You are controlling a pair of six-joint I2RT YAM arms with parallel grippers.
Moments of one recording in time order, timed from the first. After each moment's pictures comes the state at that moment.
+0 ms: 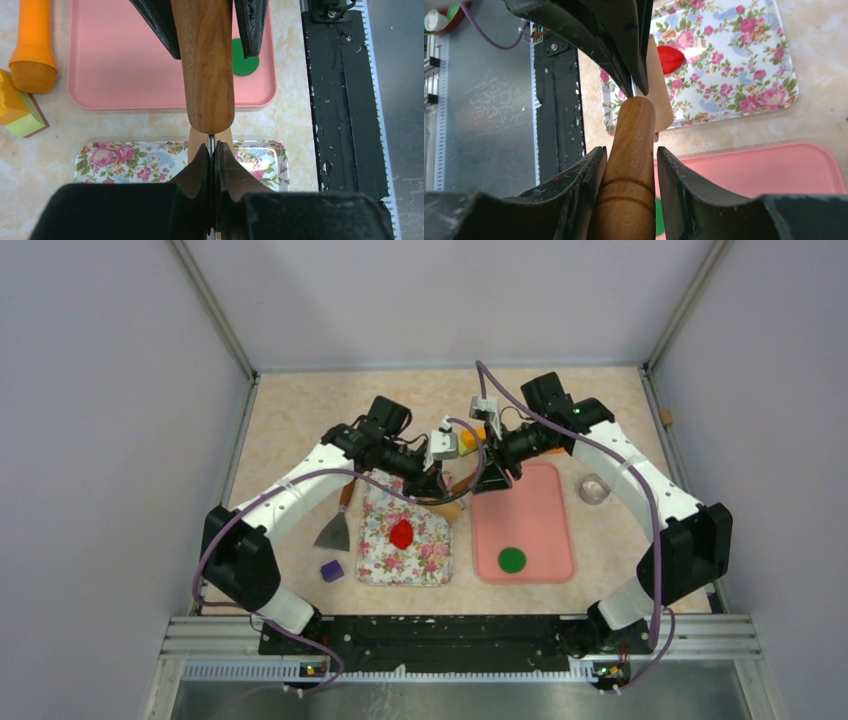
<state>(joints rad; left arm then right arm) -0.57 1.55 1.32 -0.70 0.89 0.65 0.45 1.54 1.45 -0.96 -0.95 -0.52</state>
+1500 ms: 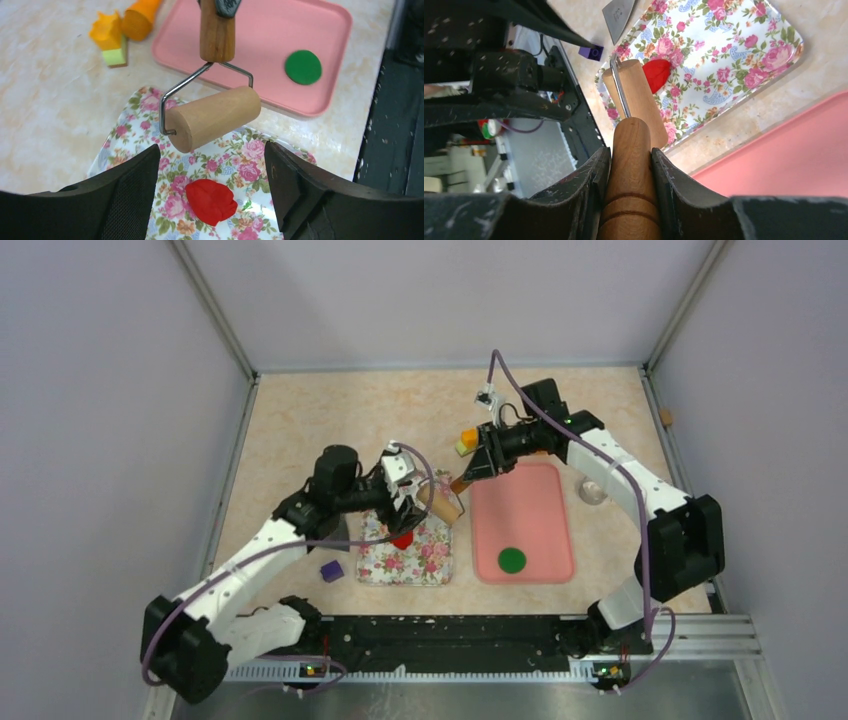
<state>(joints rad) -0.52 1.10 0.81 -0.23 0.64 0.33 0.44 1.54 1.32 -0.64 -0.85 0.06</state>
